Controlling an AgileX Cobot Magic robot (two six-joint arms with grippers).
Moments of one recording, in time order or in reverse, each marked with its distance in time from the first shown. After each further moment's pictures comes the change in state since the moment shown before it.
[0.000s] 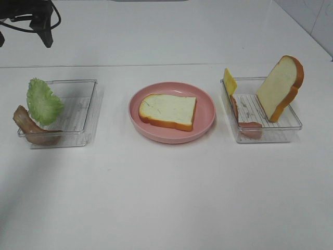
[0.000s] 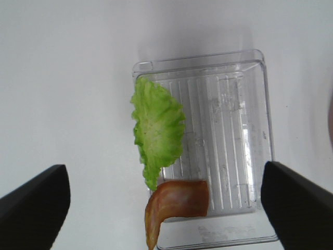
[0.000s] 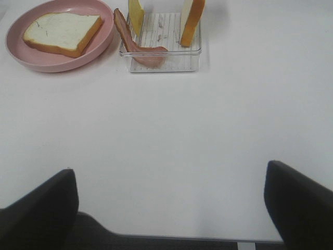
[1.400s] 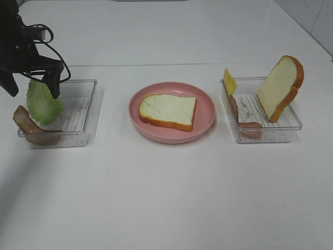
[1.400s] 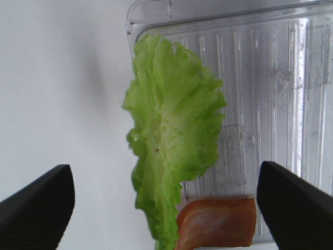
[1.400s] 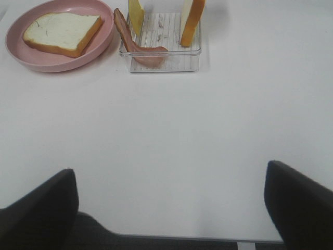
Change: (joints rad) left arm 0.026 0.255 -0.013 0.005 0.001 0.055; right arm 0.000 0.000 0.000 0.000 0.000 0.000
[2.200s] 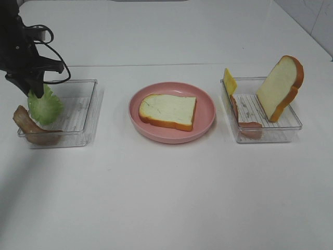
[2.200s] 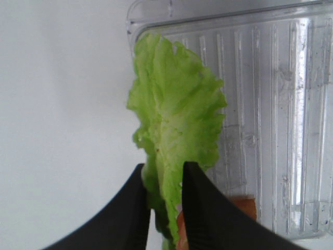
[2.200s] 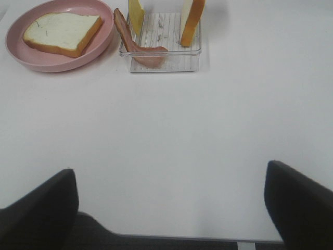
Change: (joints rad) left arm 0.000 0.002 0.000 0.001 0.000 -0.007; right arm 0.000 0.000 0.000 0.000 0.000 0.000
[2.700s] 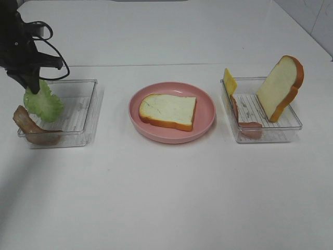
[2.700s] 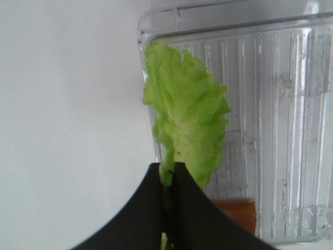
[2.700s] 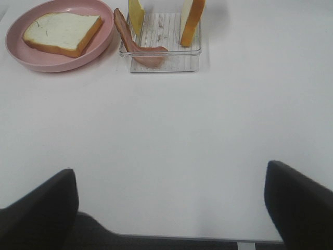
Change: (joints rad) left arm 0.000 -0.010 -0.033 0.013 0.008 -0.026; right arm 0.000 0.000 0.000 0.000 0.000 0.000
